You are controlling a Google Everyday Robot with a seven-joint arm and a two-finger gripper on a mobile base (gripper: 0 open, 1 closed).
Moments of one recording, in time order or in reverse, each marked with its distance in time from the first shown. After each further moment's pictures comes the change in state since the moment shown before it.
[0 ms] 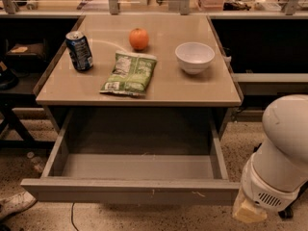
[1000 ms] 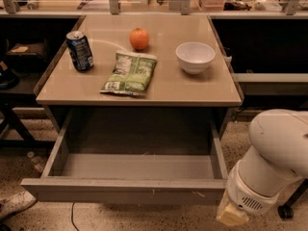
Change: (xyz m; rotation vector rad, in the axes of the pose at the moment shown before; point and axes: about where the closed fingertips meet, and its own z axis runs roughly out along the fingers) arm -0.022 0.003 0.039 -0.061 -0.067 -0.016
